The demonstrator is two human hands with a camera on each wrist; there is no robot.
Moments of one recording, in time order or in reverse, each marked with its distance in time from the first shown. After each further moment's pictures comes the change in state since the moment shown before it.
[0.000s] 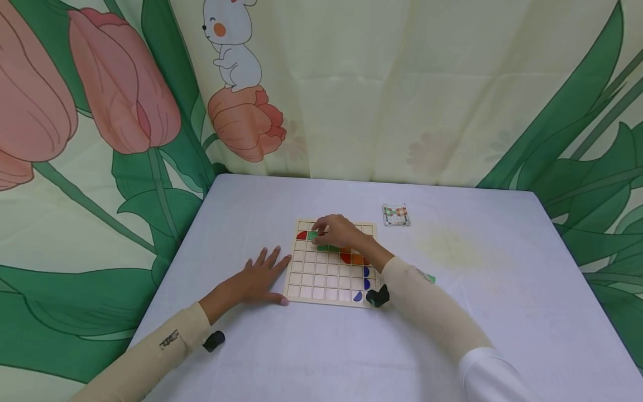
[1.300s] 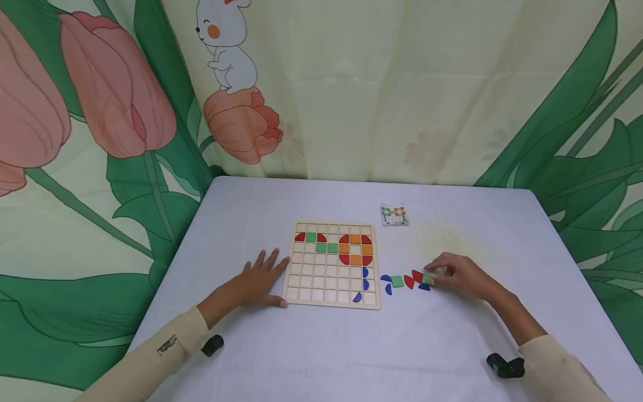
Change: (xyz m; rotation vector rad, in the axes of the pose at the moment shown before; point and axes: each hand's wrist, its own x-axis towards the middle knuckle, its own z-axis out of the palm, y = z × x) left_hand -0.001 0.002 -0.001 0.007 -0.002 -0.001; right_hand -0.234 0.136 -0.069 0.004 0.130 0.165
